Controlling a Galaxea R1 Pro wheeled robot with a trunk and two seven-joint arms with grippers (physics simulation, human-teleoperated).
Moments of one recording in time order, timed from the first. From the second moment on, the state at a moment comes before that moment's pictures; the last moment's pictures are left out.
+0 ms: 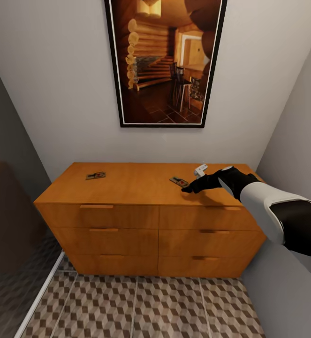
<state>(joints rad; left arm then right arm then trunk) -0.23 0.02 -0.63 0.08 0.43 -0.48 0.05 -1.48 -0.06 0.23 -0.02 0.23 0.22 0.73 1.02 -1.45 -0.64</state>
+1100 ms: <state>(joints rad) -0.23 0.02 -0.63 0.08 0.43 -0.48 0.05 -1.48 -0.06 0.24 -0.02 0.16 0.17 0.76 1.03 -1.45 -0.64</state>
